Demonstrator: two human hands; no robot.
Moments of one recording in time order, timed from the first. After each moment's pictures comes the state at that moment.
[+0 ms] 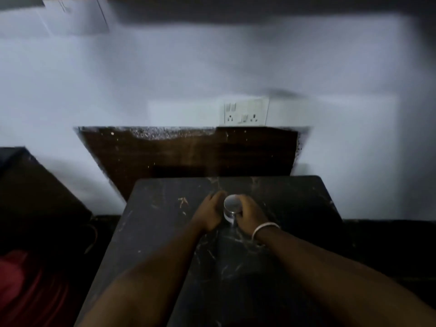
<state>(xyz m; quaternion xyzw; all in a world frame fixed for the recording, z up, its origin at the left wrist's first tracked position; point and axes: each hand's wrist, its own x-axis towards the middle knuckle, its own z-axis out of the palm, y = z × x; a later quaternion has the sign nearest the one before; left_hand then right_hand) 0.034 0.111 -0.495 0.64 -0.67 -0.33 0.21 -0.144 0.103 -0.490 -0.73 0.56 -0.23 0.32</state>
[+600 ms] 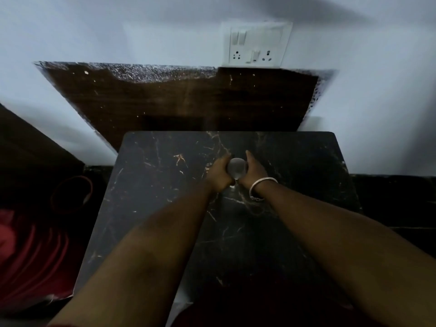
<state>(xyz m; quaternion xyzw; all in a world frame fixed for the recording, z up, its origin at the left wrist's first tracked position) 0.022 0.064 -0.549 0.64 -0.60 -0.44 0.21 -0.129 0.041 -0.559 -0.62 0.66 -0.12 0.41</state>
